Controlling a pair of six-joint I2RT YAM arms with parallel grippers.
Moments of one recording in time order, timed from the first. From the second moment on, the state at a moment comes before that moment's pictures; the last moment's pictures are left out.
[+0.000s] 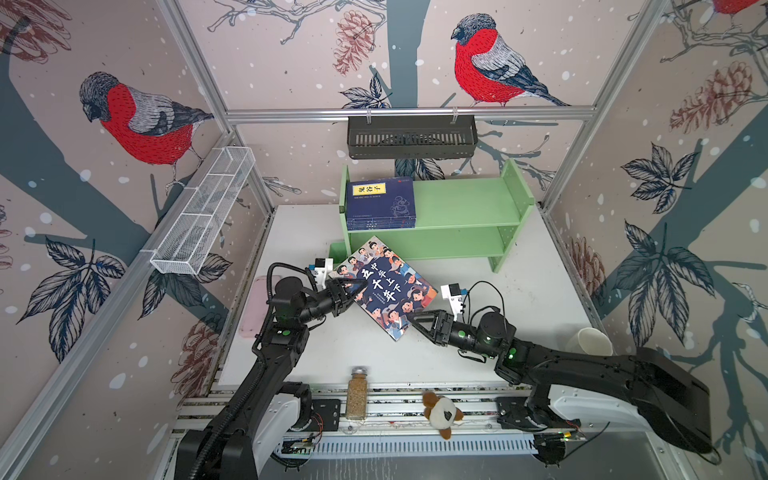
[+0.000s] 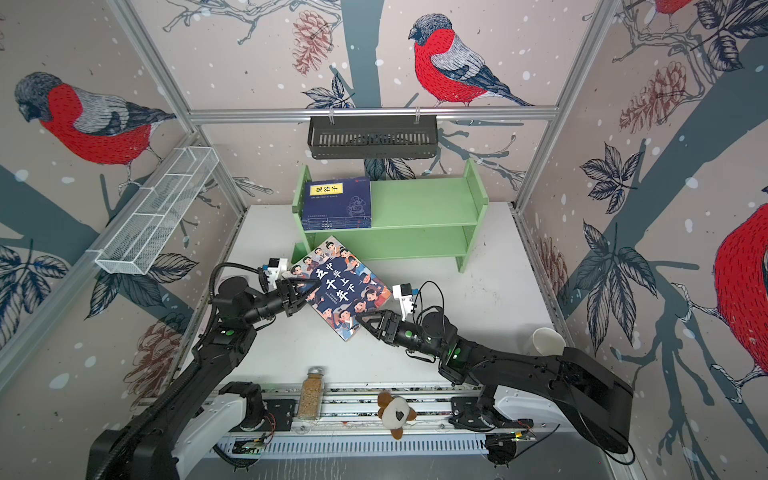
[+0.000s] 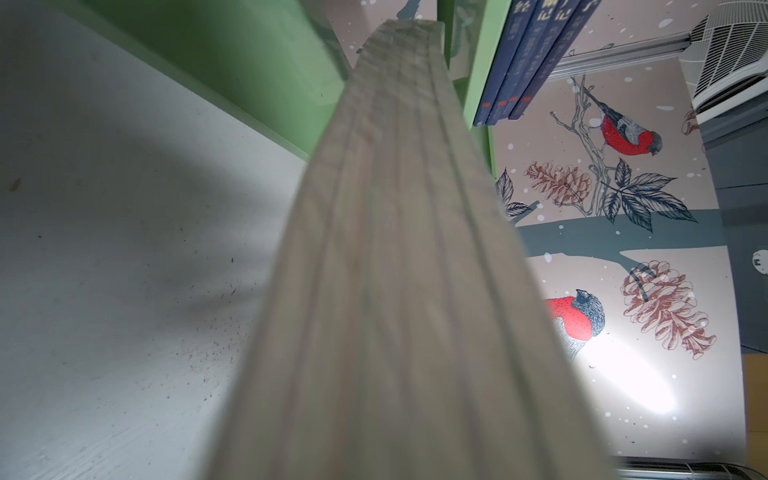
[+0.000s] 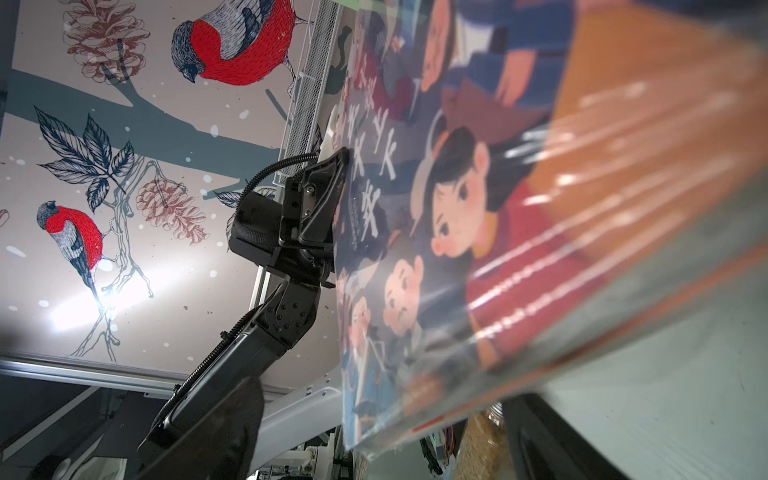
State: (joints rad) left arm -0.10 0.89 0.39 0.36 0.96 -1.27; right arm 1.03 1.14 0.31 0.81 -0.25 1.25
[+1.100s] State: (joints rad) left arm -0.09 0.84 0.36 0.42 0.94 -1.26; right arm 0.86 1.25 0.37 0.93 -0.44 1.24
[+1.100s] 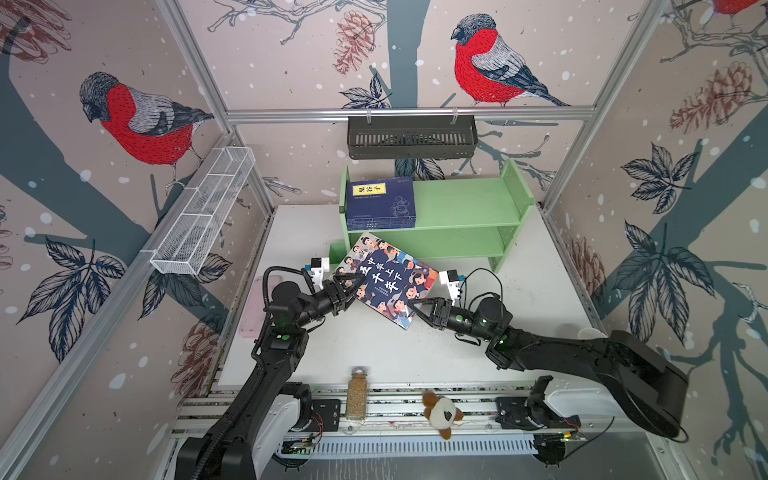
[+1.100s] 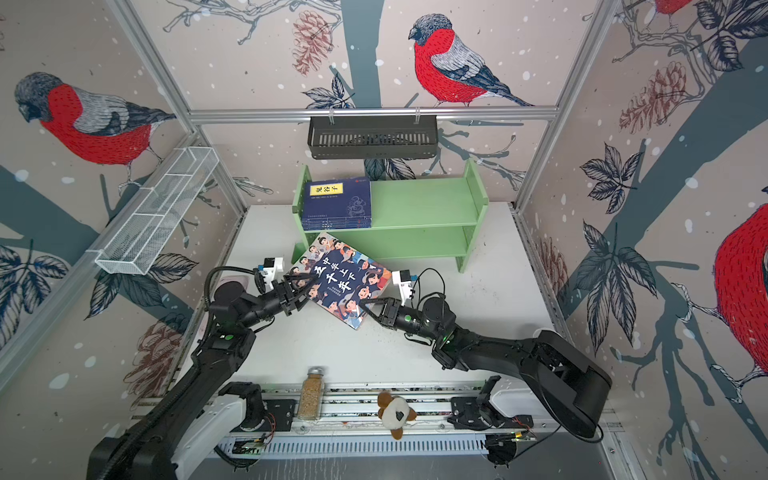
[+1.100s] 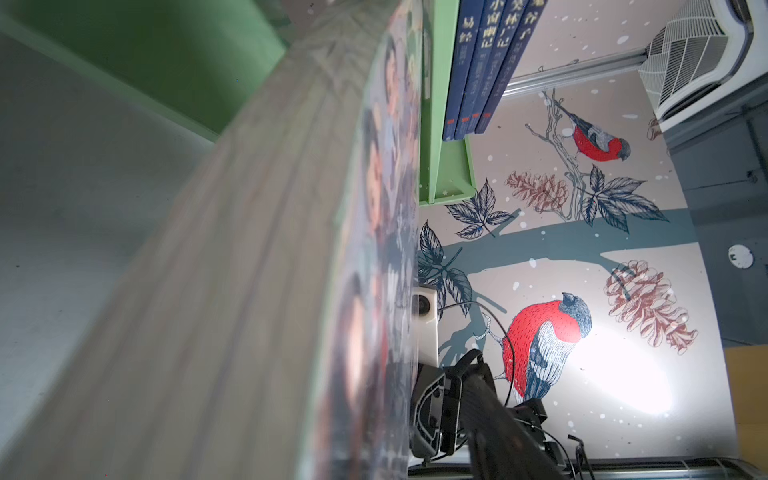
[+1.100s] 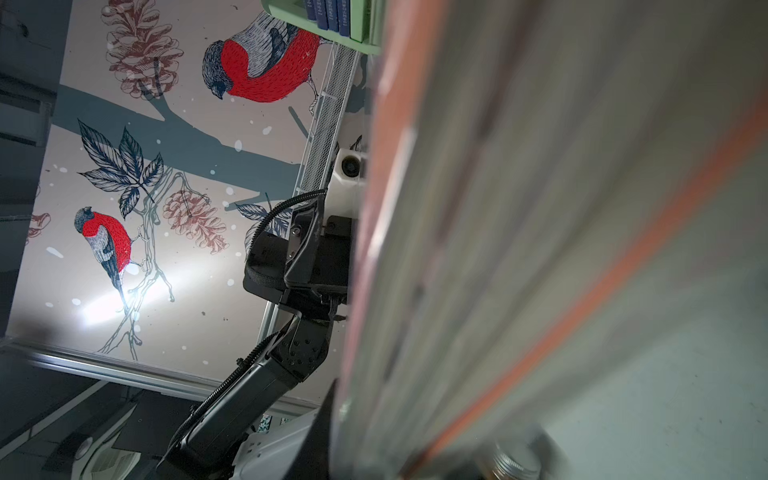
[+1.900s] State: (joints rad) left arm 0.02 0.86 0.45 0.19 1.16 -0.91; right arm 0.53 0.80 0.37 0.37 -0.87 1.10
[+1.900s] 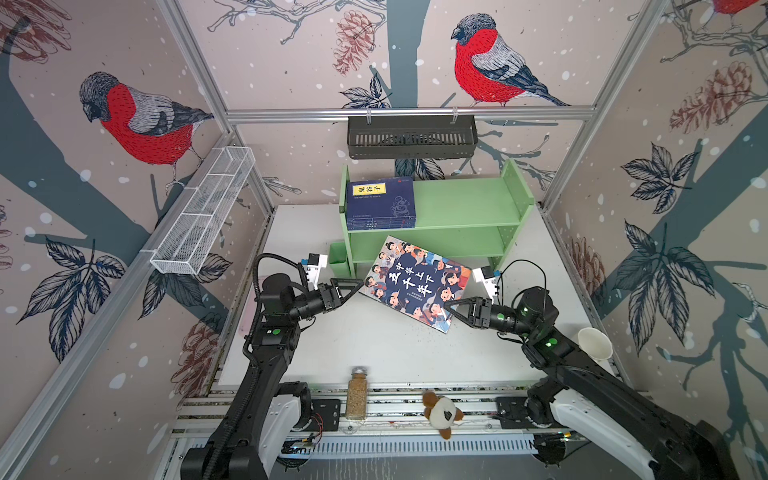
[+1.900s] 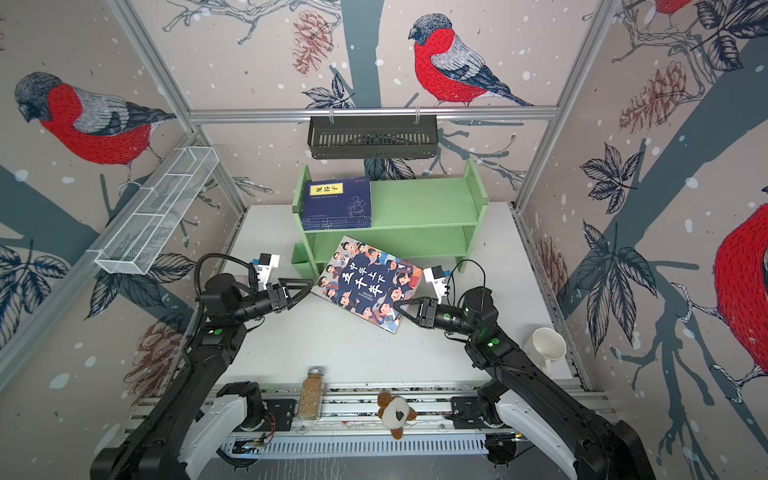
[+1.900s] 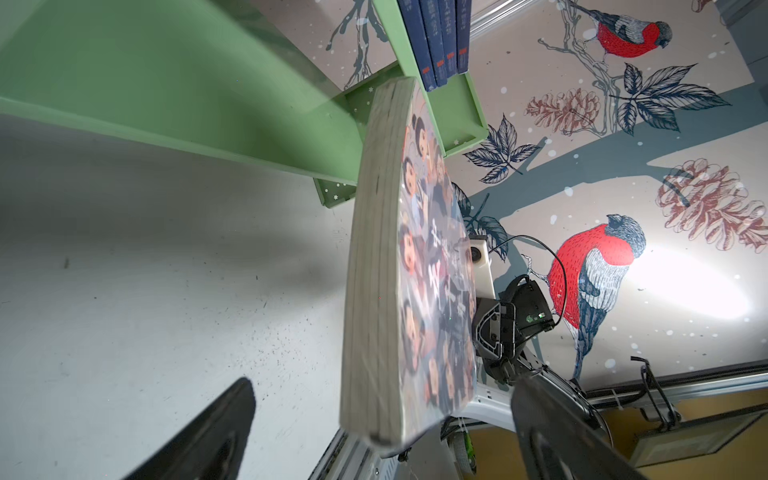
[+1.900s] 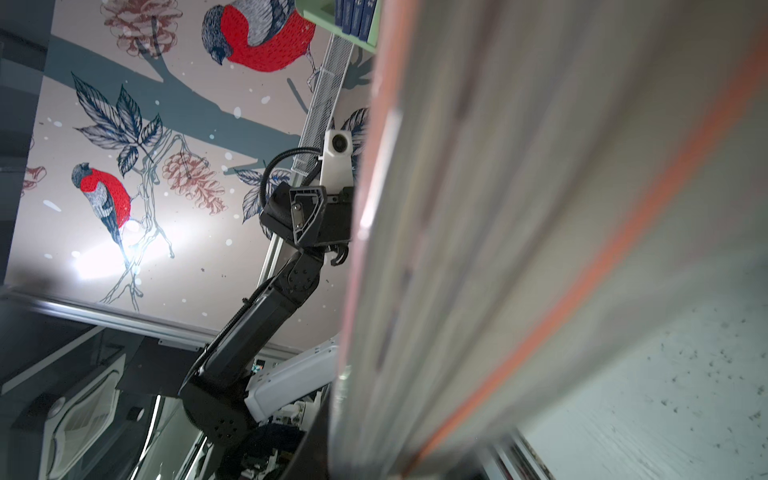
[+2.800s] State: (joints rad) left arm -0.04 0.96 0.45 0.37 1.28 -1.02; right arm 0.51 1.11 0.56 0.32 -1.13 0.87
